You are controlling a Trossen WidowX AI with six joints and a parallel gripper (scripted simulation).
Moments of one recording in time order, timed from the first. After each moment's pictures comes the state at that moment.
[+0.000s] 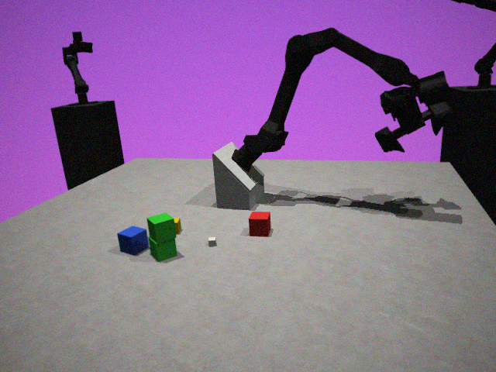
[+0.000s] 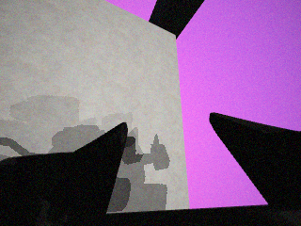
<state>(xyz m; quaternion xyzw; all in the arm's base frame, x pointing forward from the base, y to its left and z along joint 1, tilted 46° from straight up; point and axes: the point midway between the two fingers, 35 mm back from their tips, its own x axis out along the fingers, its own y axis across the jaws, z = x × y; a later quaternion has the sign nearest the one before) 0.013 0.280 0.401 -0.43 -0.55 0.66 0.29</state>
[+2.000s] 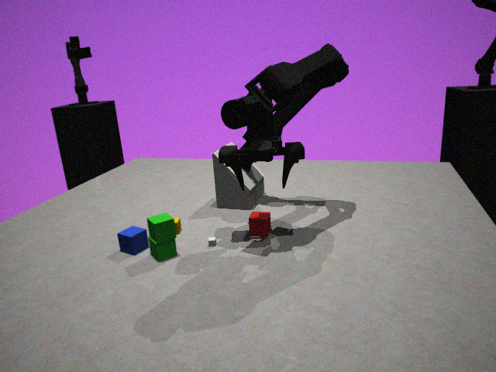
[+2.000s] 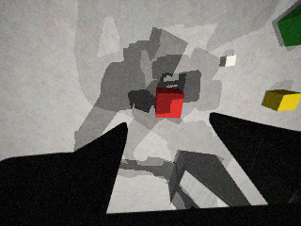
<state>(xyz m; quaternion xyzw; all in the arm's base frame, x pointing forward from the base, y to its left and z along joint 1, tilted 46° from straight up) 0.246 0.010 0.124 -0.25 -0.57 -0.28 -0.73</state>
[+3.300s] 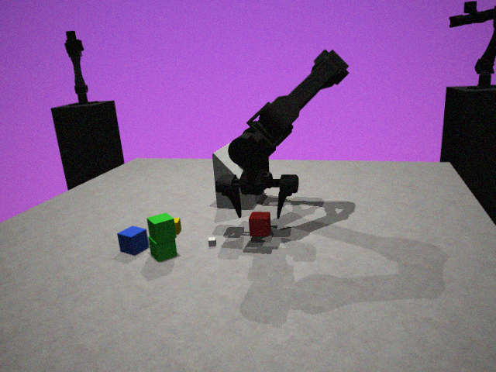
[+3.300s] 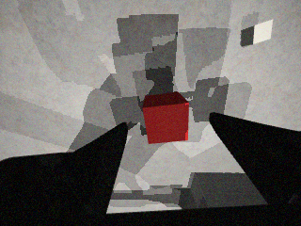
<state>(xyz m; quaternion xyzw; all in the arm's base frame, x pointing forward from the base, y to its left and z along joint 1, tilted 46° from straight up) 0.252 0.053 0.061 -0.30 -0.59 -0.24 -0.71</state>
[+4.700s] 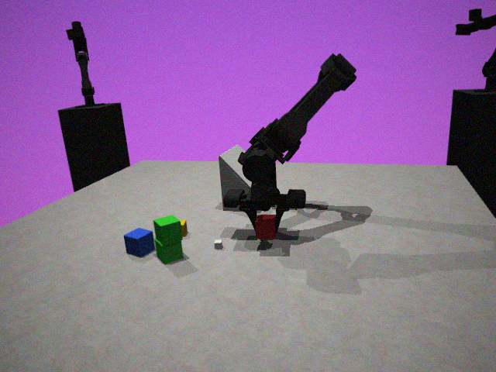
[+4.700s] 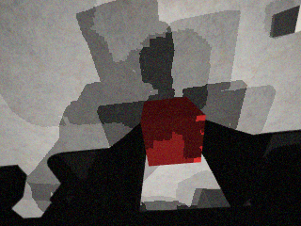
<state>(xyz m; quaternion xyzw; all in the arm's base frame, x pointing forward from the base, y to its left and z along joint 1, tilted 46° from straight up) 0.255 0.076 0.040 -0.31 -0.59 -0.24 -0.71</state>
